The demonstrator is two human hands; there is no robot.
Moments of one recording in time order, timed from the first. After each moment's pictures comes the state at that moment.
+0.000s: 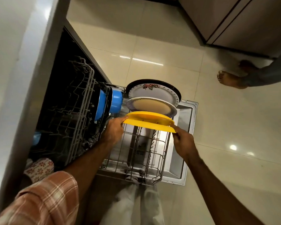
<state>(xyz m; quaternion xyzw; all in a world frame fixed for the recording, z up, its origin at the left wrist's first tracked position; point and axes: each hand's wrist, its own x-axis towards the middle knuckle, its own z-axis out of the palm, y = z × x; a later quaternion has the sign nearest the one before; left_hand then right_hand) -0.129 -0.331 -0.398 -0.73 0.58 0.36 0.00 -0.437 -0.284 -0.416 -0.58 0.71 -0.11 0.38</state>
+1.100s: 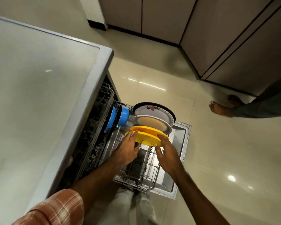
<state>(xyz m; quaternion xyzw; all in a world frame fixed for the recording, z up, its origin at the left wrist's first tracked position) -0.173 -0.280 -0.255 -0.69 0.60 0.41 0.03 -0.380 -0.276 -0.236 -0.62 0.65 -0.10 0.44</state>
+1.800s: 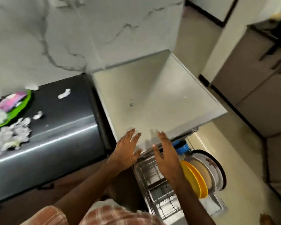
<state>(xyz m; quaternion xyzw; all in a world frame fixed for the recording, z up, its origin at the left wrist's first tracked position) -0.023 -0.038 -0.017 -0.89 0.40 0.18 -0.16 -0.162 -0.186 -0.012 -0.84 0.27 -0.08 0.46</state>
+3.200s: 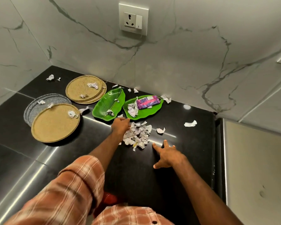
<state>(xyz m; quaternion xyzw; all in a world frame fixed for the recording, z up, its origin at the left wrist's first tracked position) 0.314 0.377 0.000 -0.68 -0.37 0.03 -0.64 0.257 0.148 0.019 -0.90 -0.12 0.42 -0.01</state>
